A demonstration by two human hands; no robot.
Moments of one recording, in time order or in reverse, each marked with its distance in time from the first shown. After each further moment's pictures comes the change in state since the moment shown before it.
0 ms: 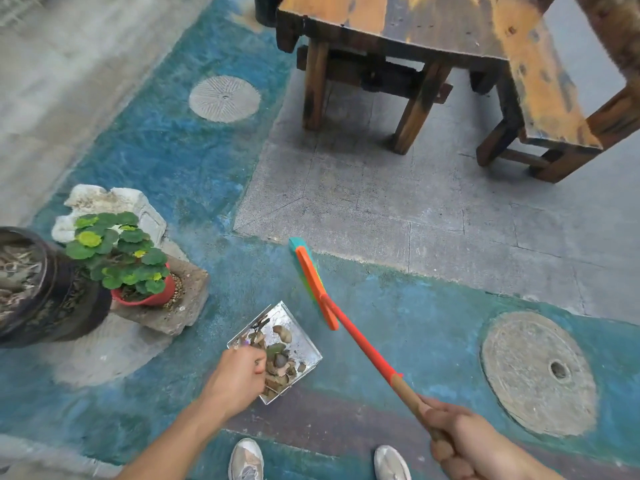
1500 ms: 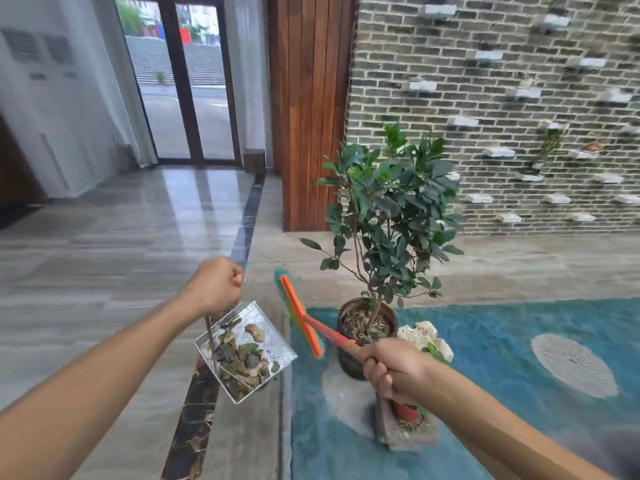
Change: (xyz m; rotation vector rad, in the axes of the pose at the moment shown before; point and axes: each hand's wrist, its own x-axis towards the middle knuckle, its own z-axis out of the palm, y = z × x) left_hand -0.610 -0.011 -0.296 -0.015 1.189 -0.877; right_hand -0.282 0.019 0.418 -1.286 -0.687 -0.070
